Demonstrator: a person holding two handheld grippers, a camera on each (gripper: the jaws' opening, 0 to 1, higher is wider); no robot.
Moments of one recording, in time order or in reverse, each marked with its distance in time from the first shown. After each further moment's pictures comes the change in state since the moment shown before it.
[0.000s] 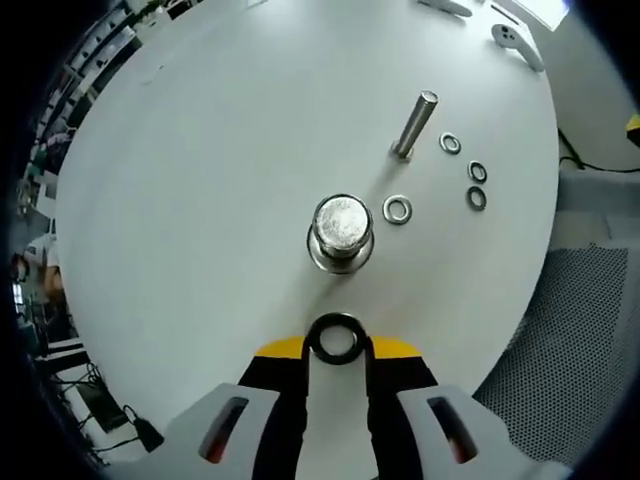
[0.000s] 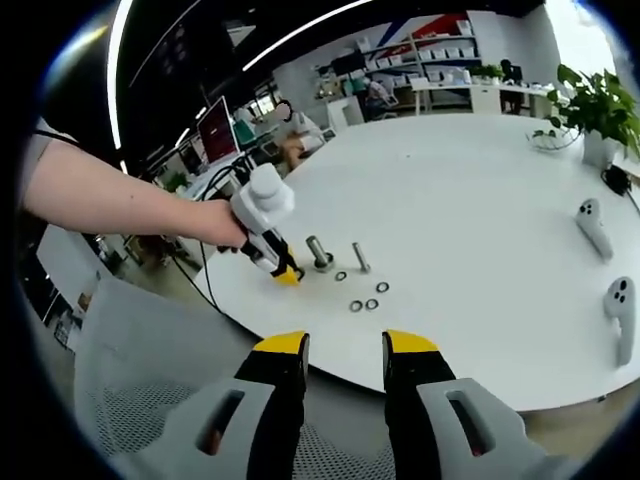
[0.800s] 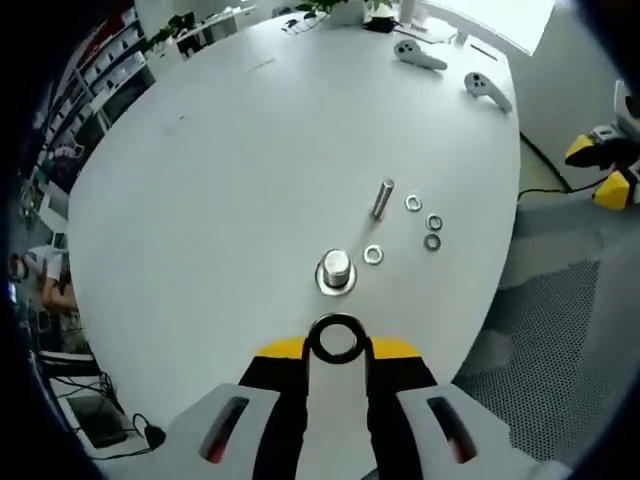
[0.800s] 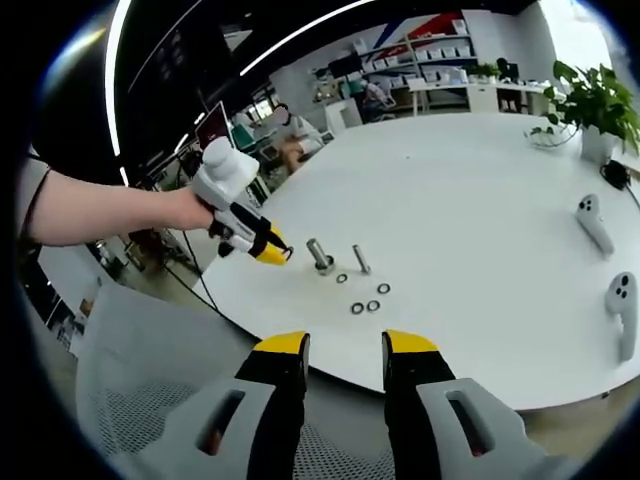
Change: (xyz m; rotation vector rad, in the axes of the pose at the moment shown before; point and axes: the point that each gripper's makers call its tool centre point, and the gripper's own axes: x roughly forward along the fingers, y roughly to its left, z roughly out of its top) left arm -0.071 -0.002 0.026 0.022 -0.230 -0.018; right arm 0.000 0.001 0.001 0.011 -0.007 0.005
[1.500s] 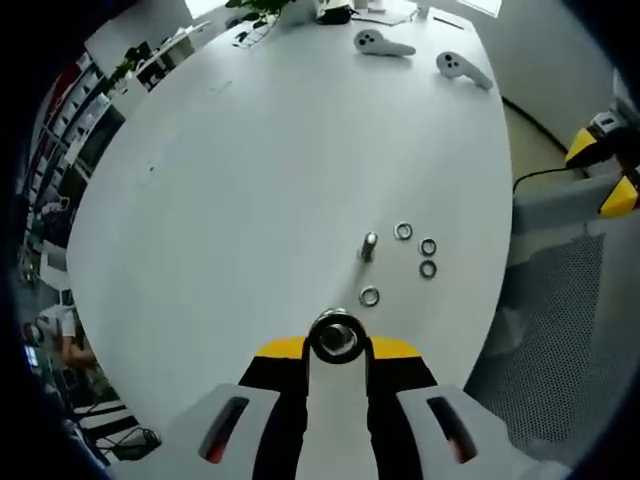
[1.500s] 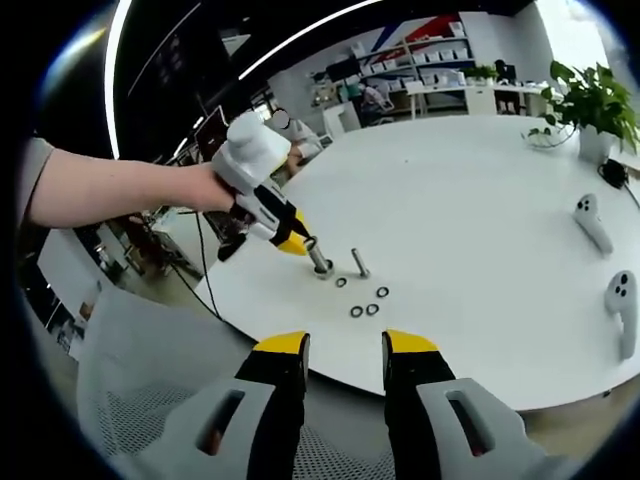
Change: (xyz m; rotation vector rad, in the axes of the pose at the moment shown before) left arm 0.016 -0.006 0.042 0.179 0.076 0.005; right arm -0.002 -0.001 0.003 0.010 -0.020 -0.004
